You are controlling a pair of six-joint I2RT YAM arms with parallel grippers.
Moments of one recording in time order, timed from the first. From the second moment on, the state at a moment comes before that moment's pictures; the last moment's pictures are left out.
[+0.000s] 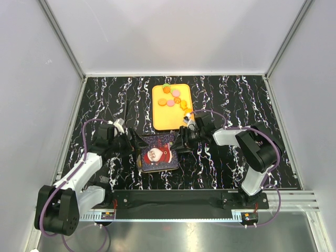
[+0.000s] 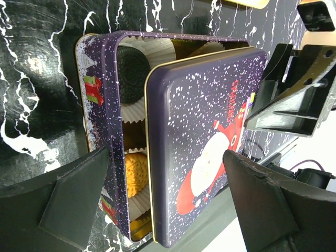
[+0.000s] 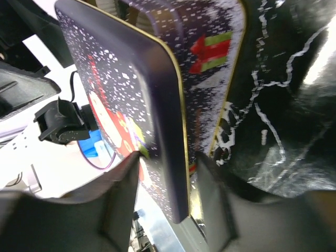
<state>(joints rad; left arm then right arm) -0.18 1.02 0.45 -0.23 0.51 -0.66 0.54 1.77 0.79 0.18 -0.79 0.79</state>
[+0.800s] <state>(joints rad) -0.27 1.02 0.42 -0.16 0.45 -0.71 0.55 1.79 0.88 0.10 -0.69 0.79</state>
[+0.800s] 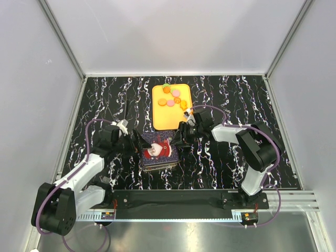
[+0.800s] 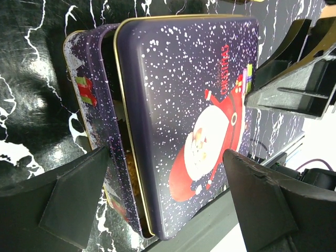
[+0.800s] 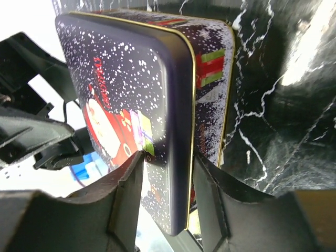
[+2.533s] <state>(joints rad) -0.33 1.05 0.37 -0.12 0.40 -0.81 0.76 1.75 1.08 -0.24 -0.20 0.58</state>
